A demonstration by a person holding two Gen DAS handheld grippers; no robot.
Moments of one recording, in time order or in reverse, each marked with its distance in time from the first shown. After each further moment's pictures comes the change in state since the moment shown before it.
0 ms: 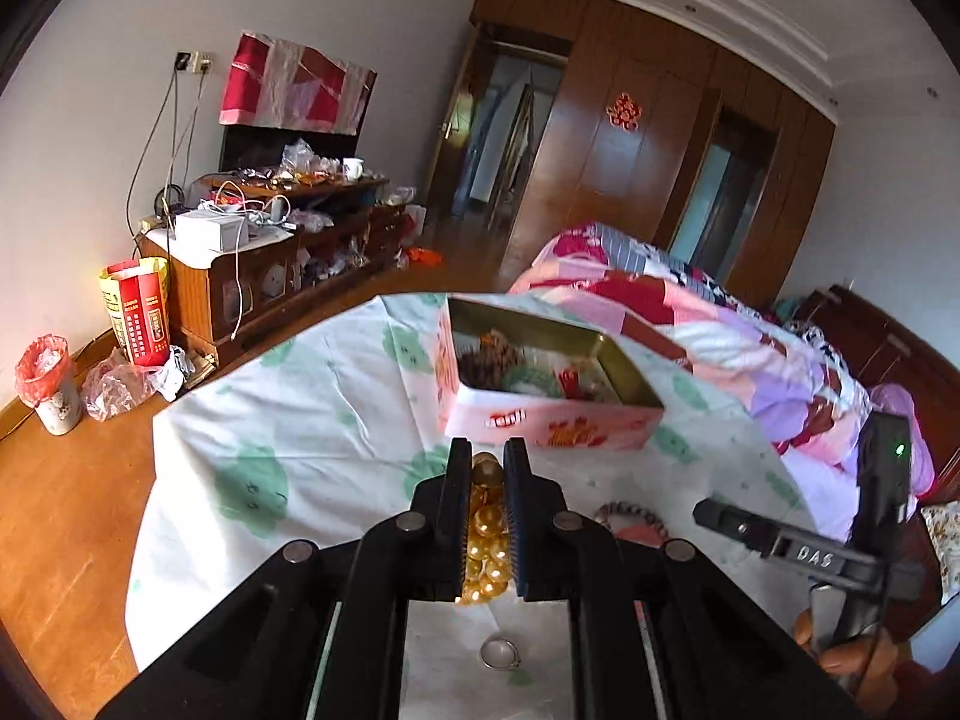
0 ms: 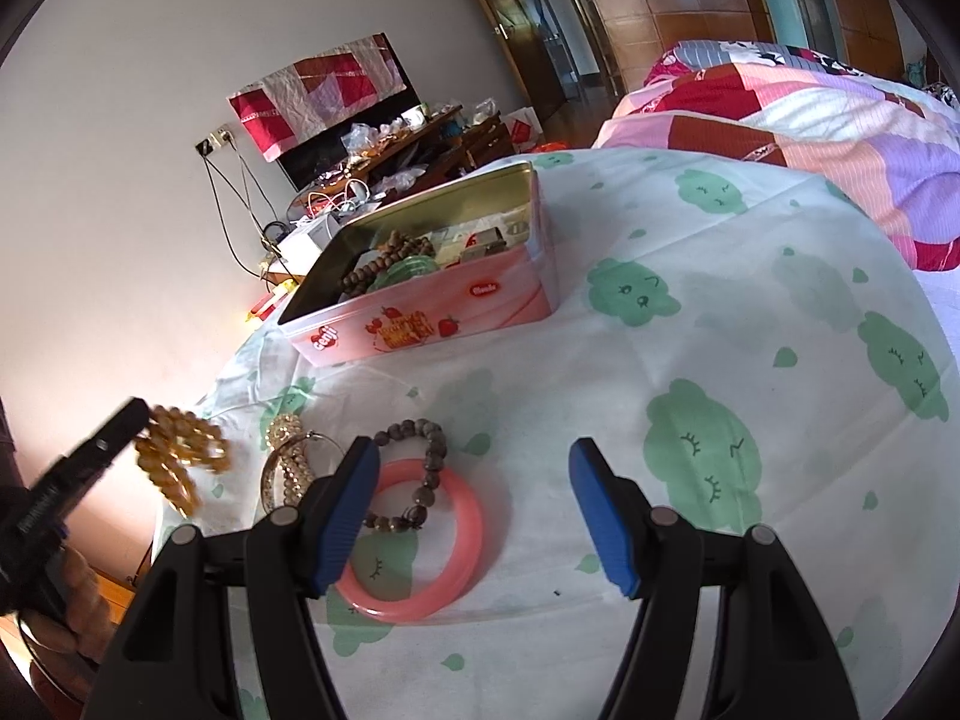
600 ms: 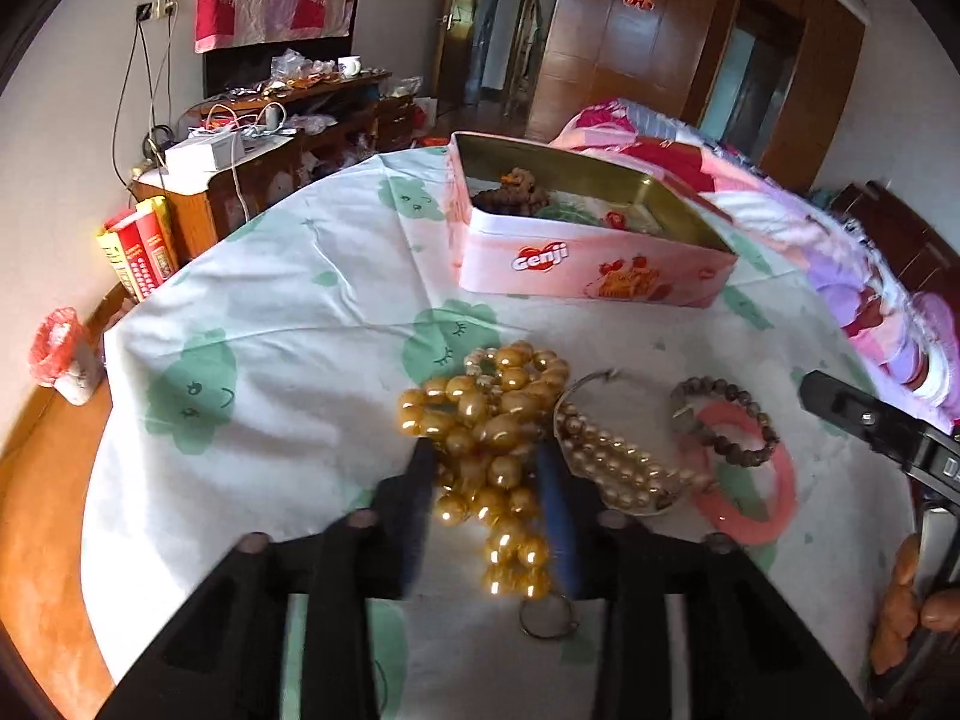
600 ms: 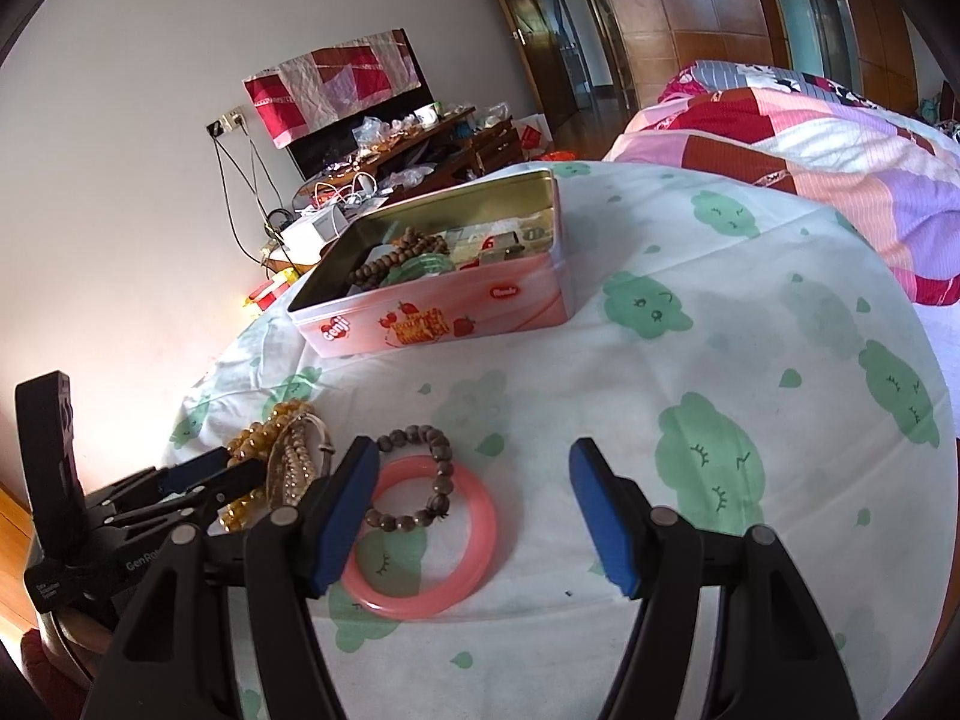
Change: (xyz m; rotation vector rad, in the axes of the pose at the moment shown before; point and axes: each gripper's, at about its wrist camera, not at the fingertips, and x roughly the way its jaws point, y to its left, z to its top) left arm 0.064 0.001 -0.042 0.089 0.296 0.089; right arm -0.001 0.011 -0.002 -0.064 -0.002 -0.020
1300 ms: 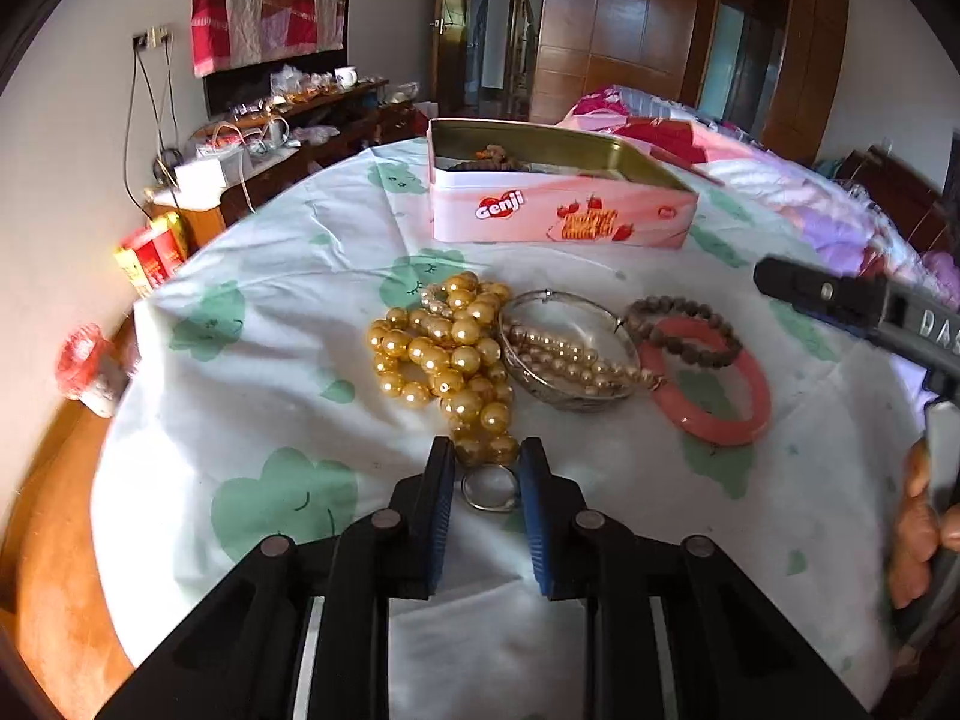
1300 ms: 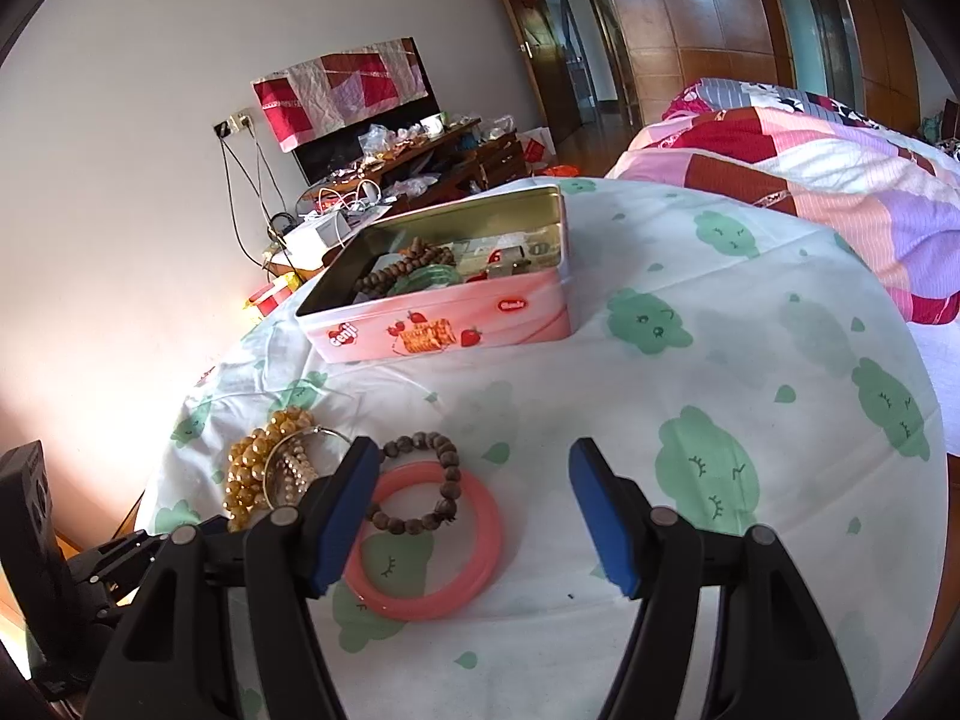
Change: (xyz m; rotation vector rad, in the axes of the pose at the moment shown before) left arm -0.022 -0.024 -0.035 0.030 -0.004 0.028; right arm -0.006 0.006 0.000 -0.037 -0.035 -0.010
